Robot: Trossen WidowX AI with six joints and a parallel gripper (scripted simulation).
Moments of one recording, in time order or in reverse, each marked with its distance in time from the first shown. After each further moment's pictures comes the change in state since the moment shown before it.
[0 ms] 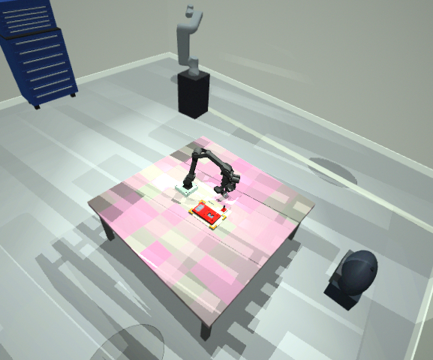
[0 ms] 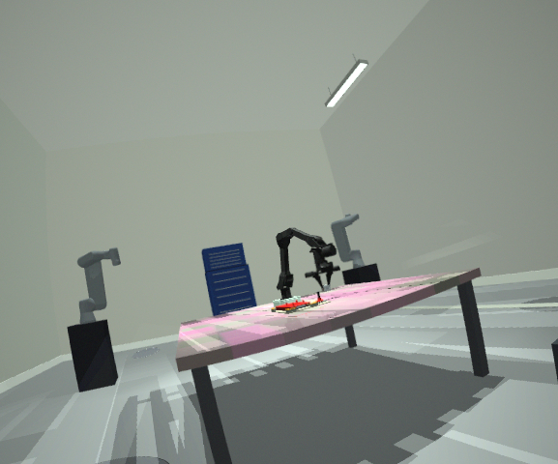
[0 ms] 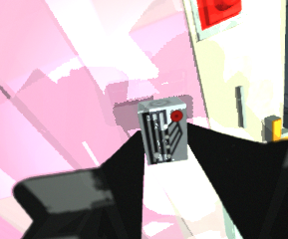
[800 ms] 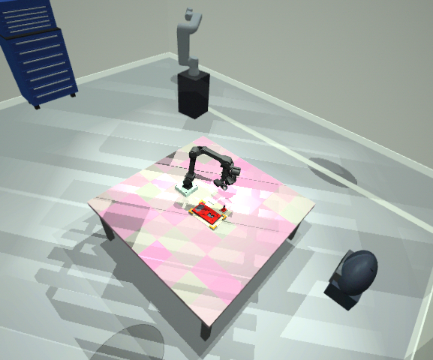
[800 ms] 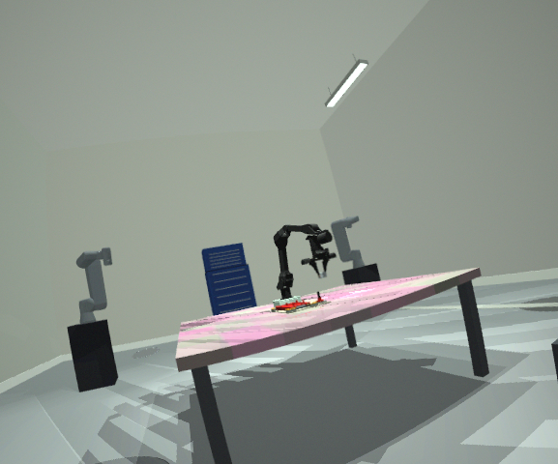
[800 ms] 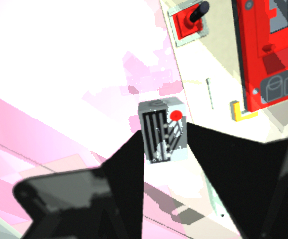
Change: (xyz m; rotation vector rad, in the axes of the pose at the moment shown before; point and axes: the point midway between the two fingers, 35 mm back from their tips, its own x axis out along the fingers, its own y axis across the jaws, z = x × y) arm -0.073 -0.003 -0.005 0.004 -0.005 0.004
